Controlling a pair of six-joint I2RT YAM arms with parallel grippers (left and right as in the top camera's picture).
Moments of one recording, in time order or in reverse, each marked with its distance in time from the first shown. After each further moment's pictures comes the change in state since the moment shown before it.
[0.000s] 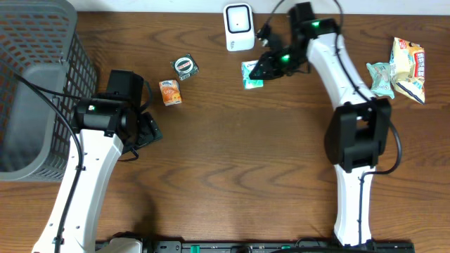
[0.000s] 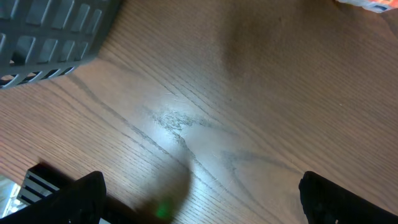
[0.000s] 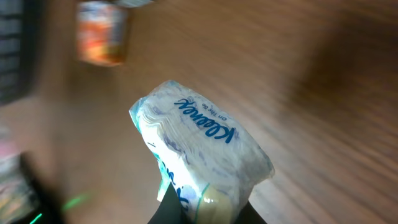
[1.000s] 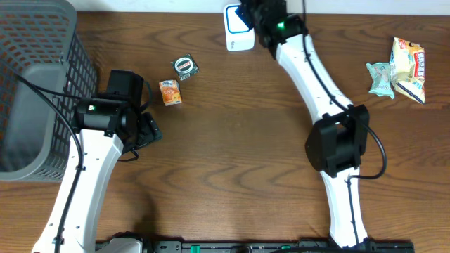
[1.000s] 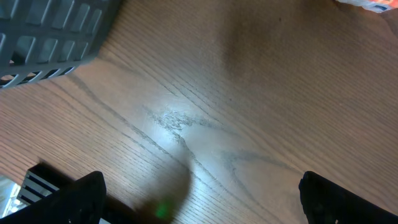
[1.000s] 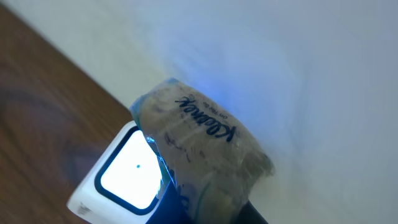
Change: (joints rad) left arm 0.000 0.000 0.000 0.000 0.000 0.000; right arm 0.155 0.022 0.155 0.735 0.745 -0.407
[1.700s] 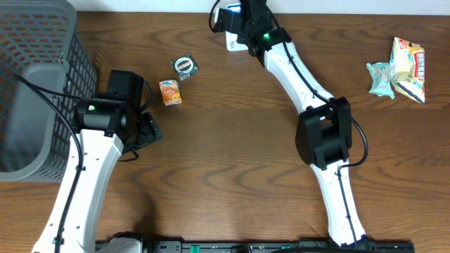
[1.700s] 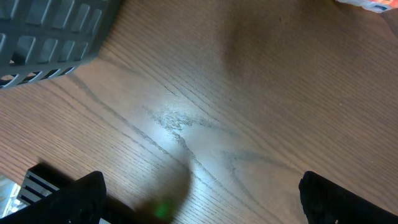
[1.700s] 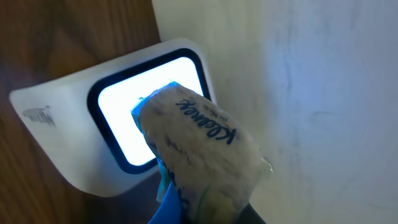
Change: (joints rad) left arm 0.000 0.000 0.000 0.000 0.000 0.000; right arm 0.018 0.134 0.000 -0.012 0.098 -0.607
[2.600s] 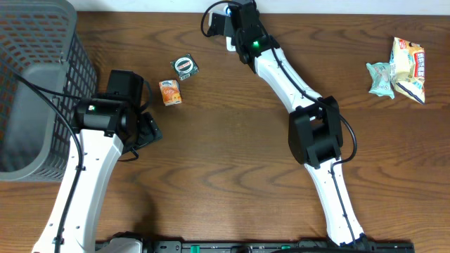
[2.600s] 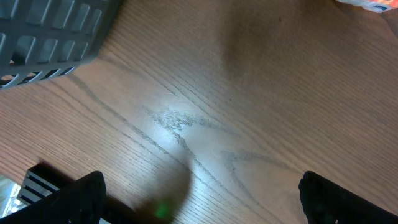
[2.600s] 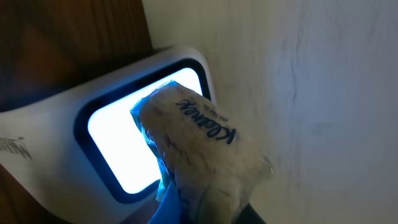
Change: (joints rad) left arm 0.000 0.000 0.000 0.000 0.000 0.000; right arm 0.032 0.065 0.000 0.126 0.117 -0.033
